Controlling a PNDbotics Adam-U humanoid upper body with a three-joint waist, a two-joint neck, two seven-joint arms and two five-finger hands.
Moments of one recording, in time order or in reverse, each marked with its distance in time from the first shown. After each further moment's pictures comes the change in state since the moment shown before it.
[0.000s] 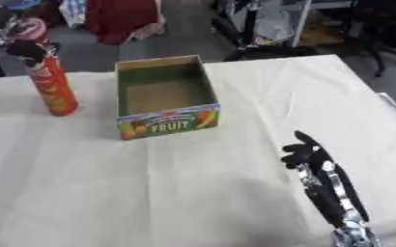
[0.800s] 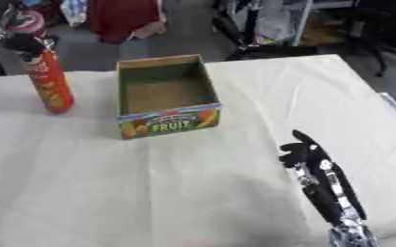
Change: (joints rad) left arm -0.007 0.003 -0.019 -0.058 0.113 -0.017 0.067; right arm 0.001 0.000 -0.001 0.000 0.000 0.000 -0.001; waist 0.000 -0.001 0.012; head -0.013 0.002
